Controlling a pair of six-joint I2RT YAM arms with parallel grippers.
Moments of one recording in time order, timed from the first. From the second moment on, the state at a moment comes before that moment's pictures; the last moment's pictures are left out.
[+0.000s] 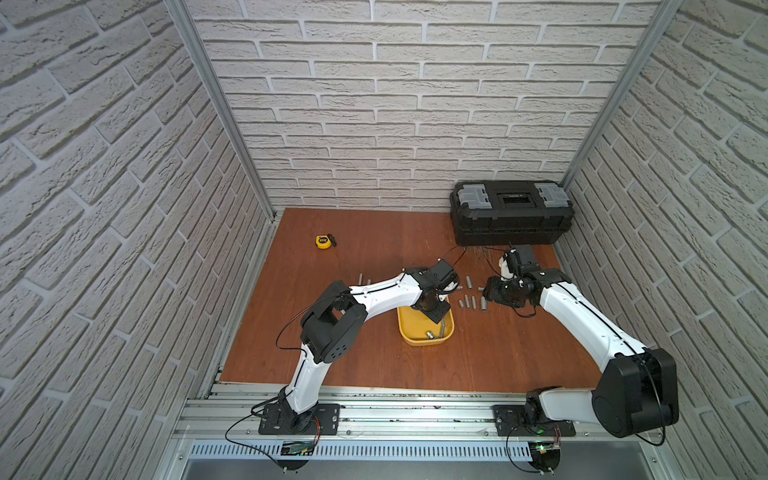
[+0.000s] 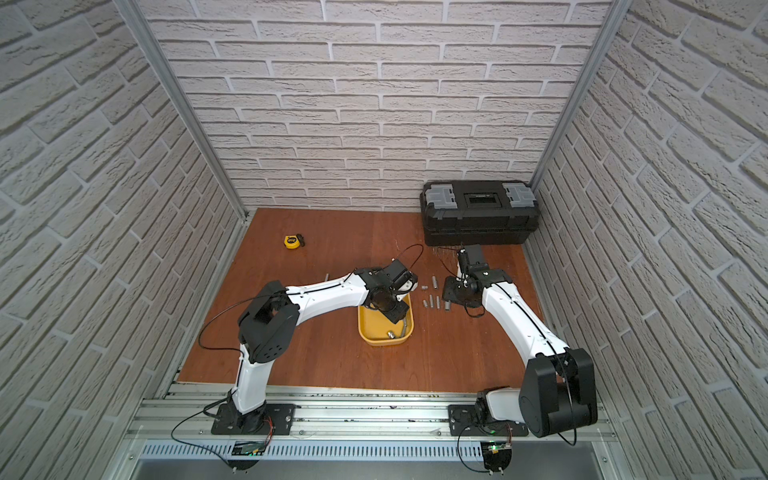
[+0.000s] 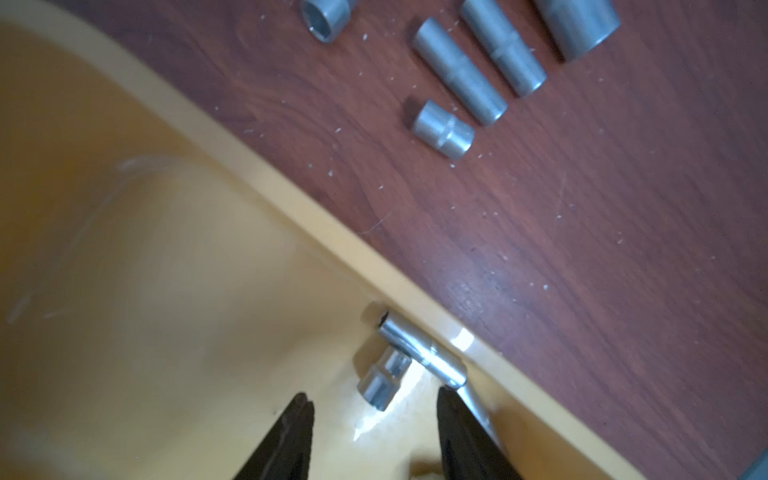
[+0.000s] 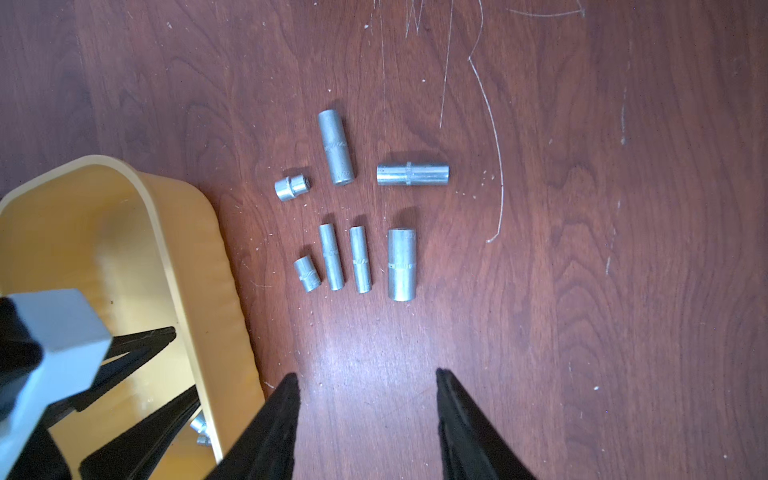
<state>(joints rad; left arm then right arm) -0.94 2.05 1.56 -0.69 0.07 -0.09 0.12 1.34 1.00 -0.81 -0.06 0.41</state>
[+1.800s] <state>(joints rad) -0.88 1.83 1.44 -0.65 0.00 -0.05 0.11 1.34 0.96 -0.79 -0.11 0.41</state>
